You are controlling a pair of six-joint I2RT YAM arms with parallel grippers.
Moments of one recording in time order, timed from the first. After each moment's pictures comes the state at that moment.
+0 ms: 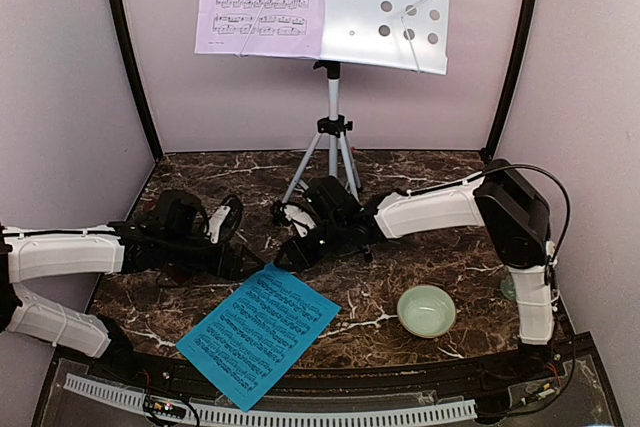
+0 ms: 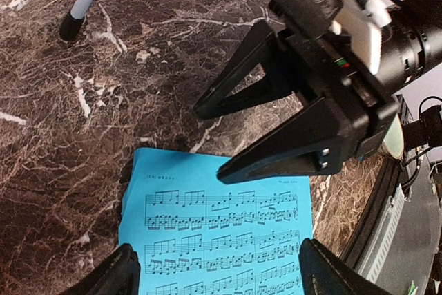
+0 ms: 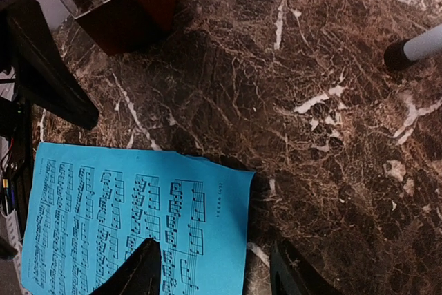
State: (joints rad) left arm -0.63 1.20 0.58 -0.13 0.36 -0.35; right arm 0.98 2.10 1.45 -0.13 -0.34 0.19
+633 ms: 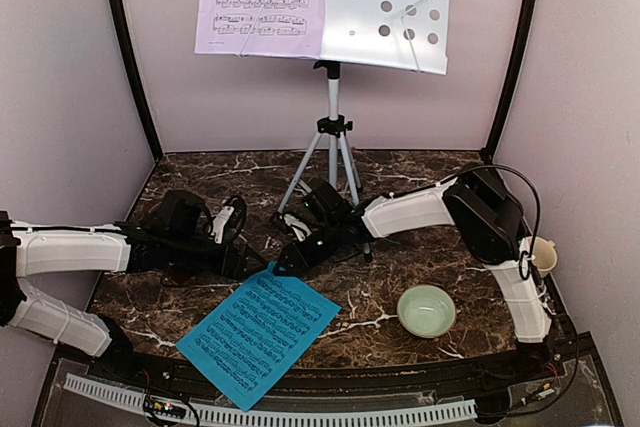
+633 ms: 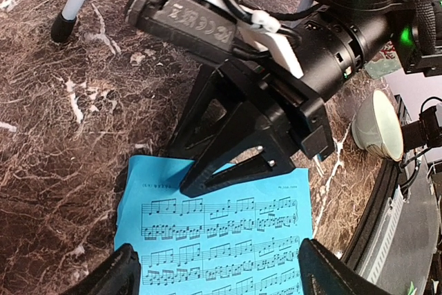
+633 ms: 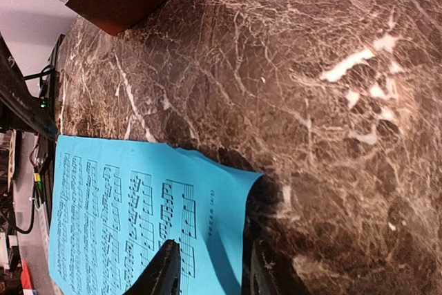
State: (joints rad) left arm -0.63 1.25 0.58 -0.06 0.38 -0.35; right arm 0.92 2.28 1.56 -0.16 -0.59 0.27
